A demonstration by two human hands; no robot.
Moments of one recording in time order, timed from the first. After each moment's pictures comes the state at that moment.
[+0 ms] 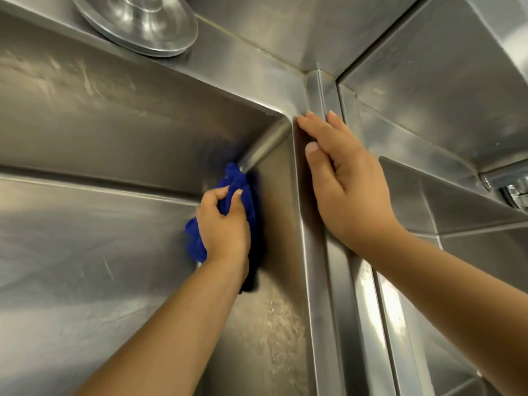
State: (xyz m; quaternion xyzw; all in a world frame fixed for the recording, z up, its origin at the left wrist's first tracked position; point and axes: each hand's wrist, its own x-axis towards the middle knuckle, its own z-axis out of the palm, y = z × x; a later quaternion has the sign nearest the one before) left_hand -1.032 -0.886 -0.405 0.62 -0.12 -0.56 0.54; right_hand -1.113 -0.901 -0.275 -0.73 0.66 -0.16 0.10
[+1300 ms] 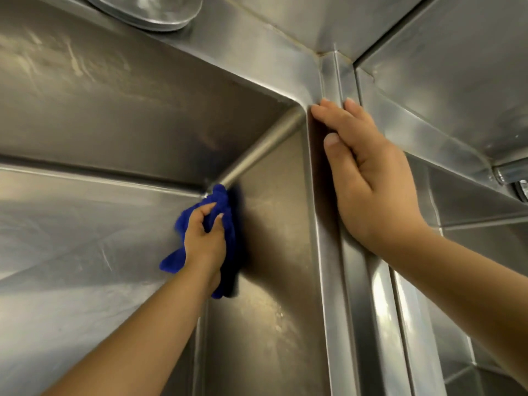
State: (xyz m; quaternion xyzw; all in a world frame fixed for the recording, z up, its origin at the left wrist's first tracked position) left_hand -1.022 -0.872 -0.470 0.64 -0.12 -0.62 0.44; right_hand -1.121 -0.905 -0.277 -0.74 0.65 -0.17 0.11
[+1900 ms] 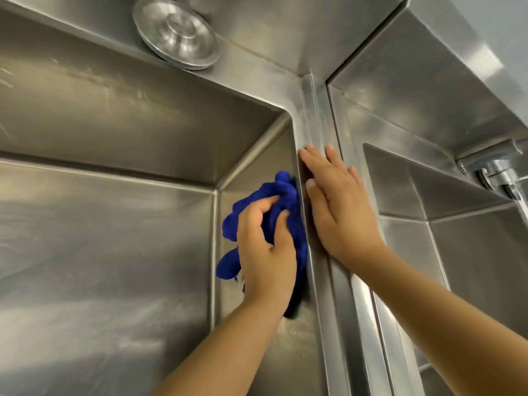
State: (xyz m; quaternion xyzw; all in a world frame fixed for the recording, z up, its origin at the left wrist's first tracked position) left_hand -1.018 -0.792 -0.328 0.53 -0.27 -0.58 0.56; right_hand -1.114 -0.835 -0.273 -0.74 0.66 -0.09 0.10
